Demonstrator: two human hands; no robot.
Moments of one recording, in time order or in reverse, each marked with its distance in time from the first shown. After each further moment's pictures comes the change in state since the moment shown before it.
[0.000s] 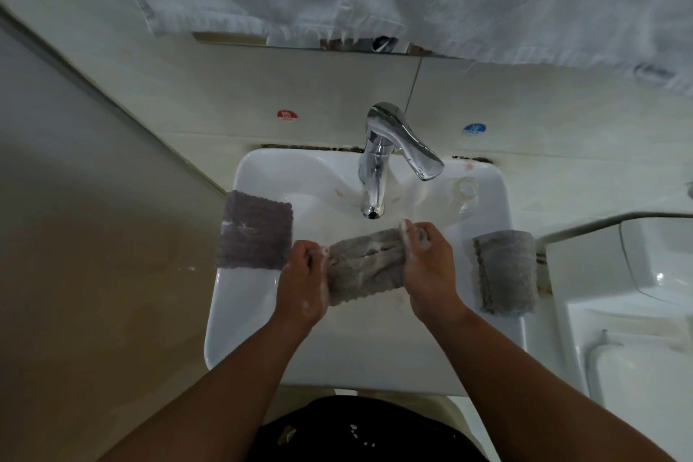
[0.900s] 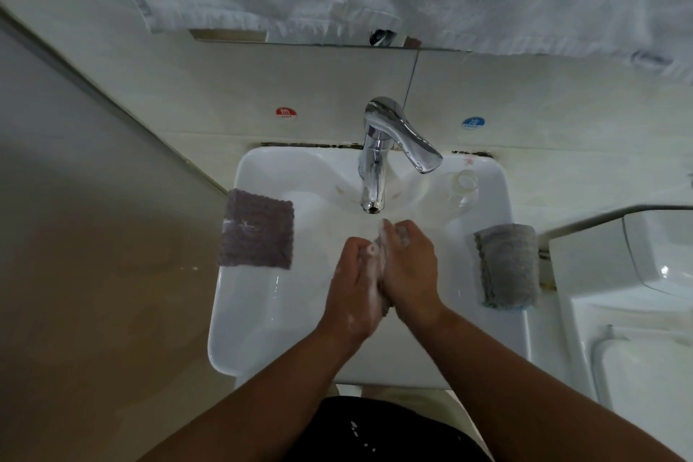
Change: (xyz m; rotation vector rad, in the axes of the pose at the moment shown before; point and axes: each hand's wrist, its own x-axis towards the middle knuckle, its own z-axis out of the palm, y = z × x) left_hand -0.047 0.049 0.035 -0.413 -0.223 -0.047; right_hand -0.023 -0.008 0.015 -0.219 -0.002 -0.112
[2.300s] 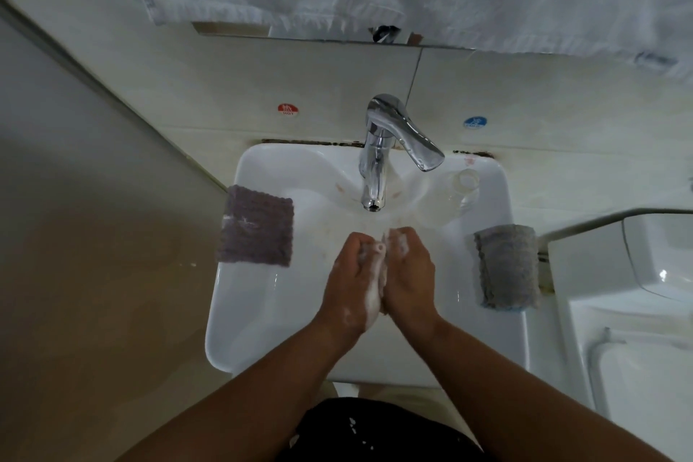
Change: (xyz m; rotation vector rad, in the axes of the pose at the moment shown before) left_hand 0.004 0.003 -0.003 -0.004 -0.024 0.044; right_hand -0.013 0.018 0.001 0.018 -0.011 -0.115
